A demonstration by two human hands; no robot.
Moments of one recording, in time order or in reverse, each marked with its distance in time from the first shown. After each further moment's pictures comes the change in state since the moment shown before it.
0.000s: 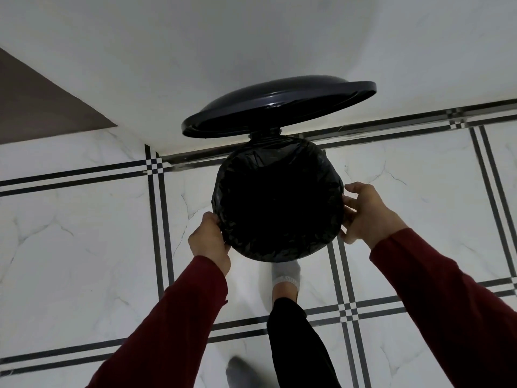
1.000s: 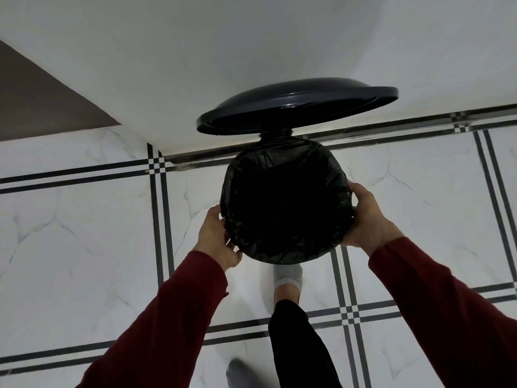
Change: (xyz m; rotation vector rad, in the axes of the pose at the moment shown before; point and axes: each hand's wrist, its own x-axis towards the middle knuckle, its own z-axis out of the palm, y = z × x) left_hand -0.008 0.022 0.003 0.021 -0.264 -0.312; right_hand -0.020 0.012 0.010 0.058 -0.232 0.019
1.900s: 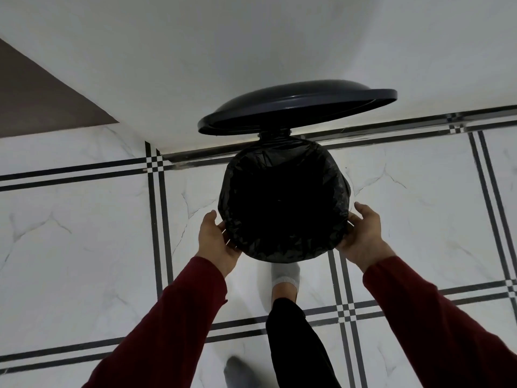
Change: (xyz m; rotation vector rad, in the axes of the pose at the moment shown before) left_hand 0.019 -0.014 -0.008 -0.204 -0.029 0.055; right_hand 0.048 0.029 -0.039 0.164 0.160 -0.150
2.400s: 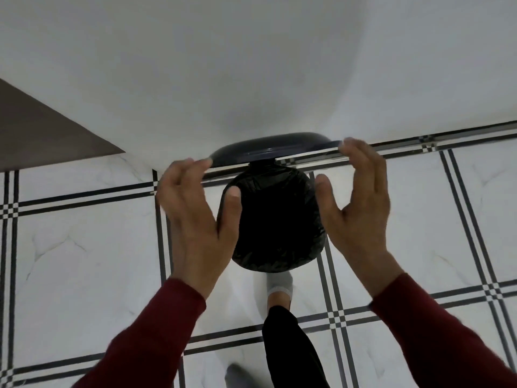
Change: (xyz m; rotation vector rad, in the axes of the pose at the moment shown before) left_hand -0.171 0.039 0.052 1.064 0.004 1.709; right_hand -0.178 -0.059 0.047 -0.858 0.069 -1.770
